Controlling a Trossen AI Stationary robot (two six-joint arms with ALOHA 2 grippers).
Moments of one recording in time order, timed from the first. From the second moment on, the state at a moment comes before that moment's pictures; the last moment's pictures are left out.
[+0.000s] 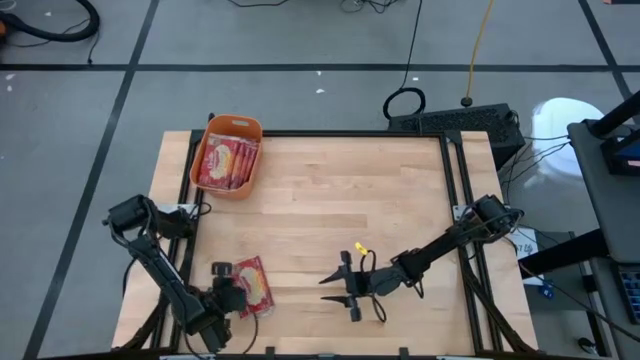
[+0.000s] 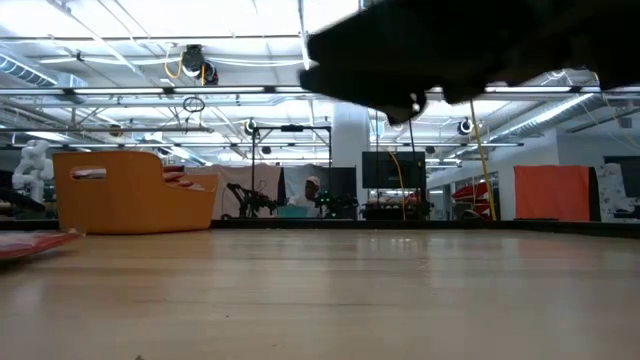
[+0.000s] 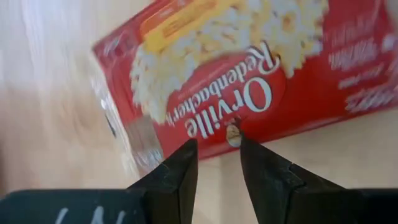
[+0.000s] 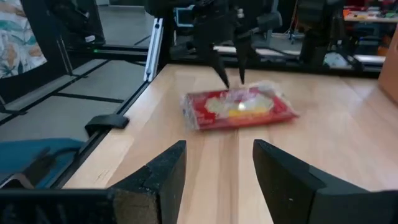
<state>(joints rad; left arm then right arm) -1.00 1.80 1.09 -1.05 -0.32 -0.95 0.51 1.91 0.79 0.90 0.34 0.11</state>
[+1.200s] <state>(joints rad) -1.14 1.95 1.09 -1.04 -0.53 -1.10 0.37 2.30 1.47 0.38 0.14 -0.11</state>
